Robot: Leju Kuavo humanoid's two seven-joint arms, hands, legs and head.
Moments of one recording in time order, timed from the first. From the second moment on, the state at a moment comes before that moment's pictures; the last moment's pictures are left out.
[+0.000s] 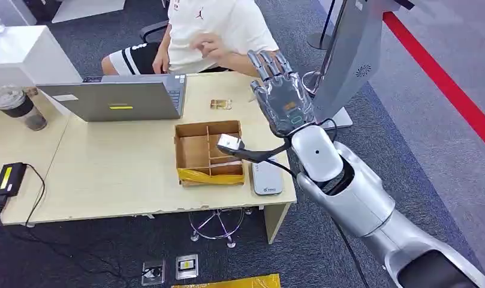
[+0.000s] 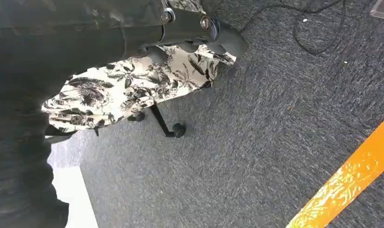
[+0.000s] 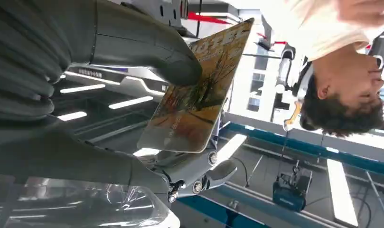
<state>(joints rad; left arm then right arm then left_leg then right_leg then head) -0.20 0.29 -1.04 -0.26 0.14 0.06 0.19 -0.80 -0.20 0.83 -1.37 1.38 0.01 0.23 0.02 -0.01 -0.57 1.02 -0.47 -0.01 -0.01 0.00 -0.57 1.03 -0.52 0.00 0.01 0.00</state>
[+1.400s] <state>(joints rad) -0.14 0.30 -0.99 -0.26 0.21 0.09 0.23 -0.50 -0.11 0.68 -0.98 0.82 -0.64 0.07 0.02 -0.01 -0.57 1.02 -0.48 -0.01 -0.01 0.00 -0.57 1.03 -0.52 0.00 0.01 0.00</state>
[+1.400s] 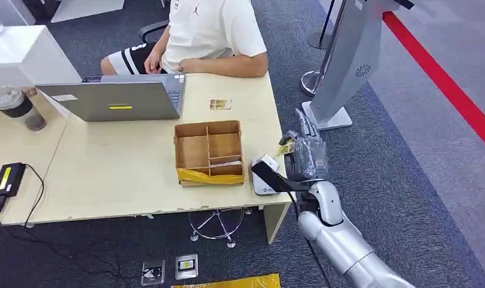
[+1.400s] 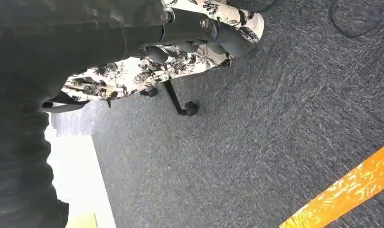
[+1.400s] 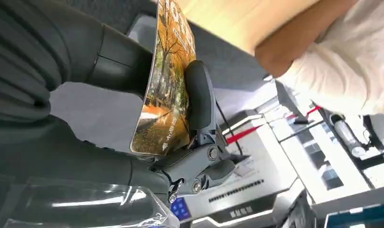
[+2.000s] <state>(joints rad) -0.14 0.29 -0.95 -0.26 0.23 0.08 0.24 -0.52 0.04 0.69 -0.72 0.59 -0.66 -0.02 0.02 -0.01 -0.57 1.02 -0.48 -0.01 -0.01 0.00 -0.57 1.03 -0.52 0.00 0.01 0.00</state>
